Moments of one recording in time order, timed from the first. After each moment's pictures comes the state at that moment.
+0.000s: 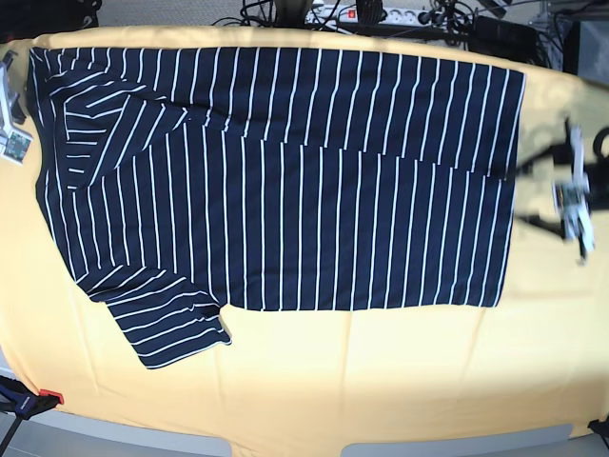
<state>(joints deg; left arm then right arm) -11.7 -81.8 35.1 94.1 -25.0 -44.7 -17.2 -54.1 64.1 40.6 122.4 37.0 41.0 -59.8</state>
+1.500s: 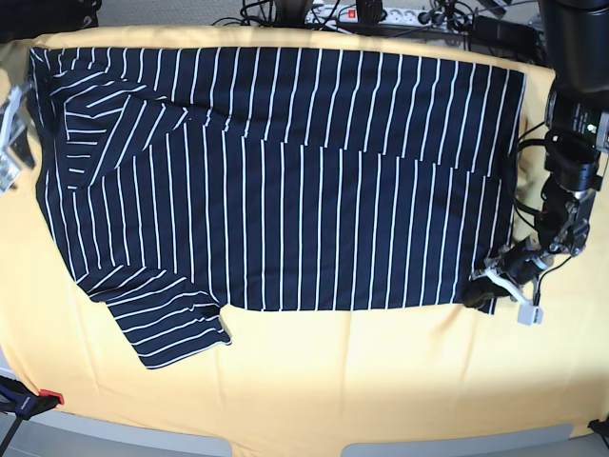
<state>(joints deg) -39.9 -32.5 34.3 23.6 -61.6 -43.8 13.9 -46.8 54.6 40.3 122.4 29.6 29.7 -39.4</state>
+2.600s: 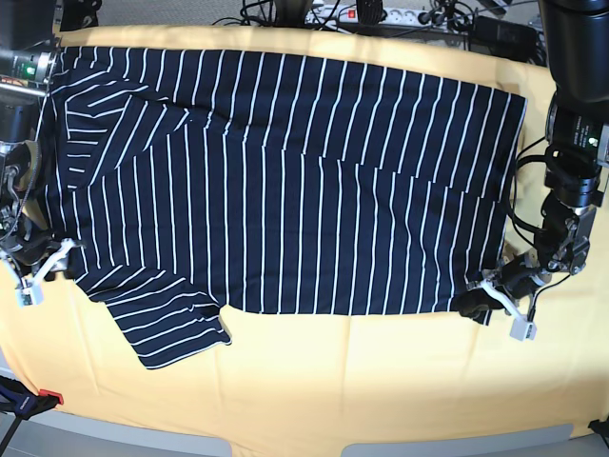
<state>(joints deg) -43.5 -31.7 34.6 23.4 -60.3 -43.7 17.1 20.7 31.7 10.1 54.2 13.7 30.8 -27.0</state>
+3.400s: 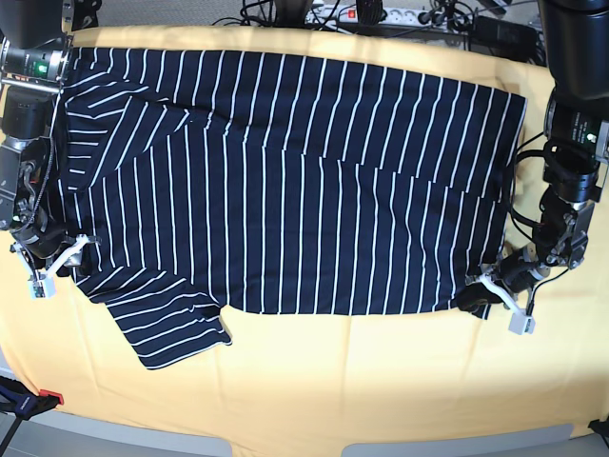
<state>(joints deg) -42.2 -31.7 34.6 23.4 -60.7 -43.7 16.9 19.9 28.3 10.1 50.6 12.8 32.5 -22.3</state>
